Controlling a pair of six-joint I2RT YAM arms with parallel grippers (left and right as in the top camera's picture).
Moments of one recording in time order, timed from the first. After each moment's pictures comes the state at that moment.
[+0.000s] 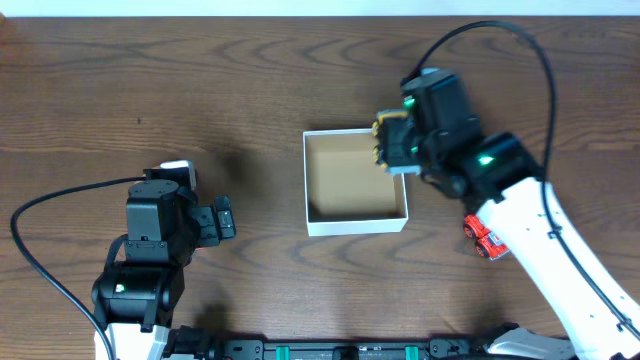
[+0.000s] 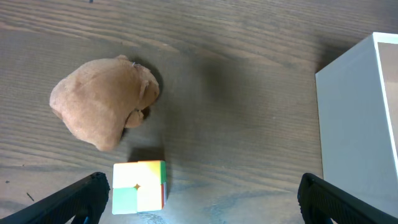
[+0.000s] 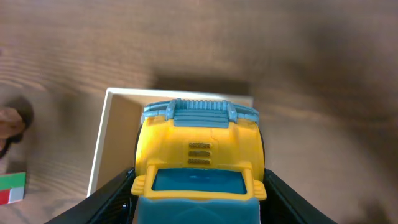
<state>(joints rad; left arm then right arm) -0.06 0.80 0.75 -0.80 -0.04 -0.18 0.53 1.44 1.38 -0.85 0.10 0.46</state>
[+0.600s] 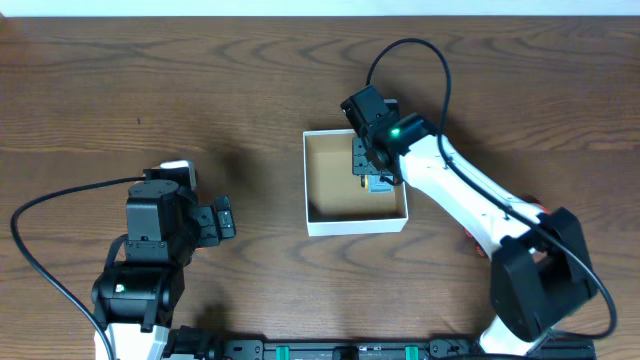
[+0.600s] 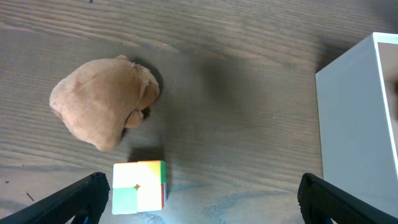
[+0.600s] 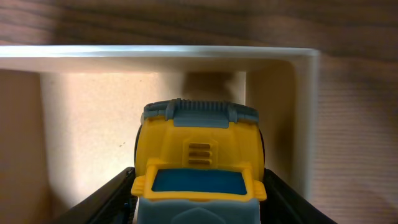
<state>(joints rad) -0.06 0.80 0.75 -0.80 -0.04 -0.18 0.57 1.84 1.38 -0.81 0.19 0.55</state>
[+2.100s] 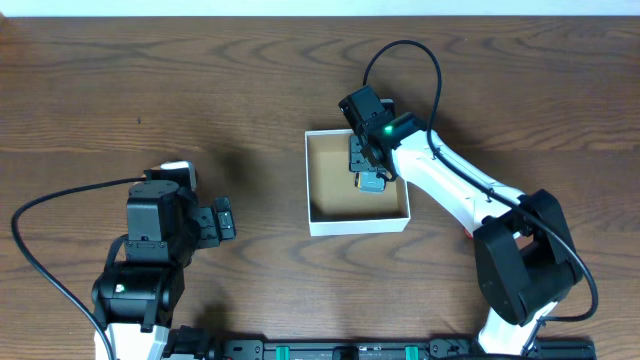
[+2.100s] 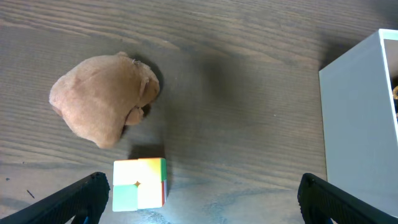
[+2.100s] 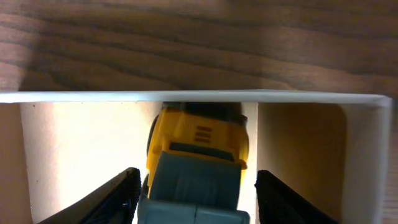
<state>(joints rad) -0.06 0.80 0.75 -0.81 -0.04 -0.18 0.55 1.91 1.38 -0.73 0.20 0.54</state>
